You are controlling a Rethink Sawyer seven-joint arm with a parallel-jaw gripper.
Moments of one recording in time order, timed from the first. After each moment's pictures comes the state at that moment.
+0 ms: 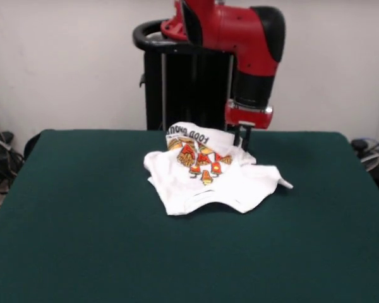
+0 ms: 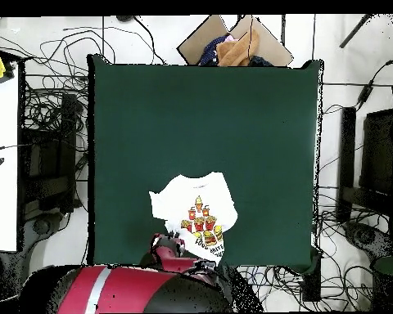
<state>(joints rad) -0.01 -0.42 -0.10 2.28 -0.07 -0.39 1.94</state>
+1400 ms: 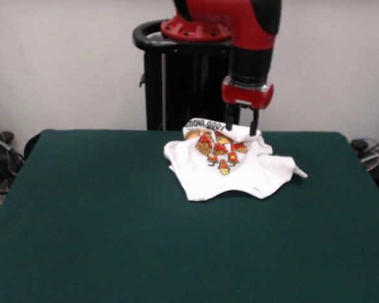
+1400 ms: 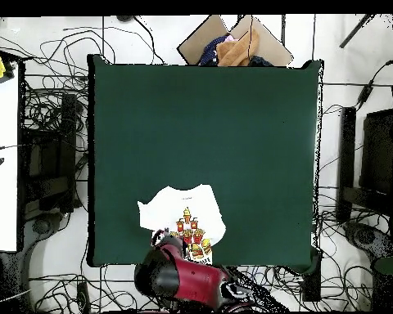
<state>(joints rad) -0.23 -0.63 0.02 2.39 0.01 -0.30 1.97</state>
